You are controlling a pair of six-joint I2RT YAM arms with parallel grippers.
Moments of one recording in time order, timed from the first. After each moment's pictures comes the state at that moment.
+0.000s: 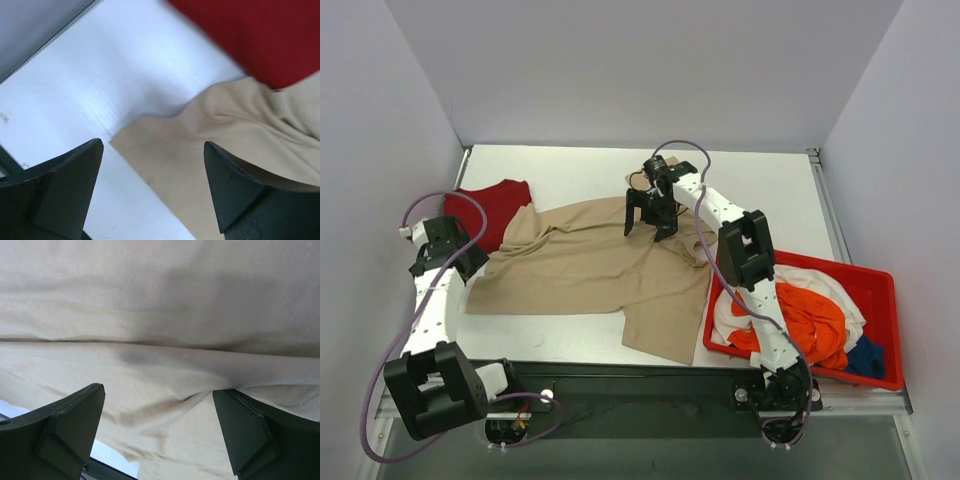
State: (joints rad) left arm 0.28 1.17 0.85 -0.57 -0.31 -0.51; right arm 0.52 2.42 2.12 -0.95 -0.24 0.53
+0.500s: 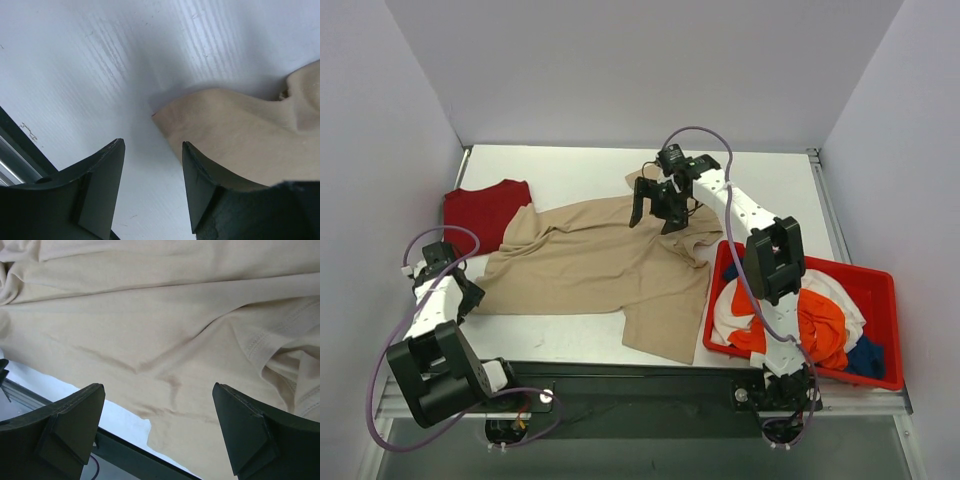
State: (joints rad) left arm 0.43 1.24 0.67 -0.61 -0.30 -0.56; right arm 0.50 2.14 1.91 -0.91 -0.26 0.54
